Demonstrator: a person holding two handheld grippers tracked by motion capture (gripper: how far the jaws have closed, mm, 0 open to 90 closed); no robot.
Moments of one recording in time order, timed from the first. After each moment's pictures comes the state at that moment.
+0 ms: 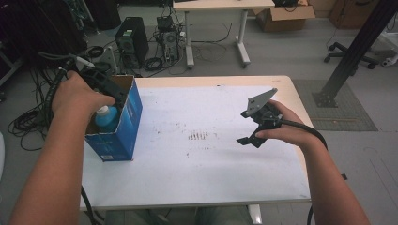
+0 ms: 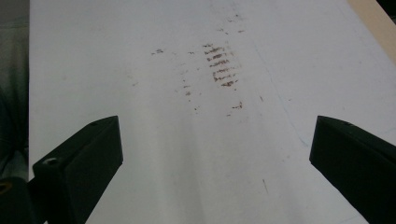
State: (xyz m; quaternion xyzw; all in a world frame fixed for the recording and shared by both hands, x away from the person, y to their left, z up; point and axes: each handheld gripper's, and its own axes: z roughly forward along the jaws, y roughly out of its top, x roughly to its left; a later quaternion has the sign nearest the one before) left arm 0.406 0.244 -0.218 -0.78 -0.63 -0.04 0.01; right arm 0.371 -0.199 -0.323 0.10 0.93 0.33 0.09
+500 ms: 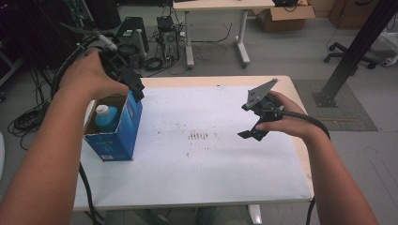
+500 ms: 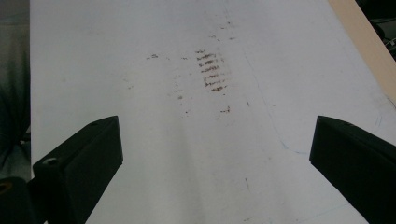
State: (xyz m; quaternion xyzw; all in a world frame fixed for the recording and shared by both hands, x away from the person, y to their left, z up) left arm 0.398 0.175 -0.167 -0.90 -0.43 -0.06 -0.03; right arm 0.377 -0.195 -0.296 0.08 0.94 0.31 0.10
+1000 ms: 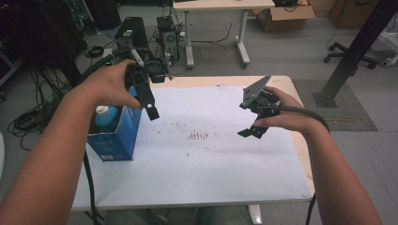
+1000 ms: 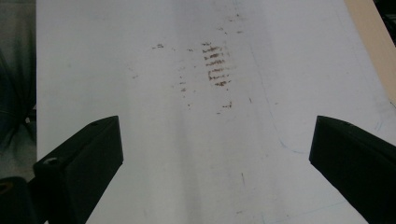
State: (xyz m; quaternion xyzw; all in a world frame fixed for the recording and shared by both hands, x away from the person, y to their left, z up) left arm 0.388 0.131 -0.199 -0.98 -0.20 0.00 -0.03; right arm 0.381 -0.185 -0.286 0.06 0.95 0.28 0.09
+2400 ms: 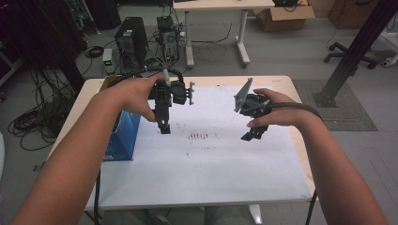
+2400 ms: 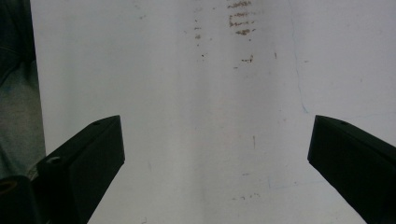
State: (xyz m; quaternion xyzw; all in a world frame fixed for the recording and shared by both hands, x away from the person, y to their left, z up) left arm 0.389 0.084 -0.243 -1.00 -0.04 0.01 0.02; right arm 0.395 -0.169 -0.299 0.03 0.99 0.16 0.04
